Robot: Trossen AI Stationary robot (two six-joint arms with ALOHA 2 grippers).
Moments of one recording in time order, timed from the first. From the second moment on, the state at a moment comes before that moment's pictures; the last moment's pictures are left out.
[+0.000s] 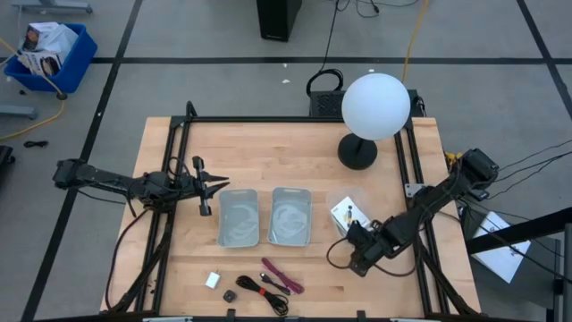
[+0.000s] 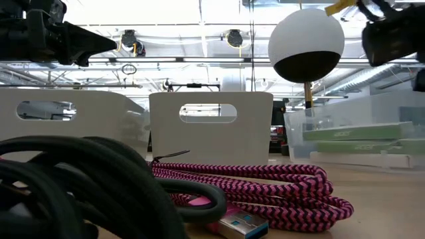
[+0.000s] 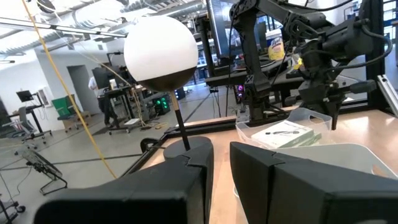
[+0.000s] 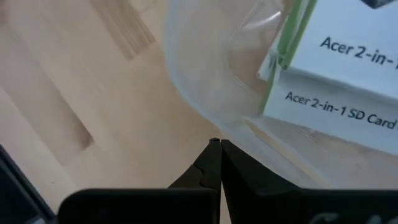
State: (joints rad) left arm -0.15 0.41 0.01 0.52 -0.32 0.26; right arm 0.64 1.50 0.87 -0.72 0.06 1.26
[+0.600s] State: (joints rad) left arm -0.15 0.41 0.01 0.52 -0.32 0.26; right arm 0.62 1.46 1.02 -0.81 0.00 1.17
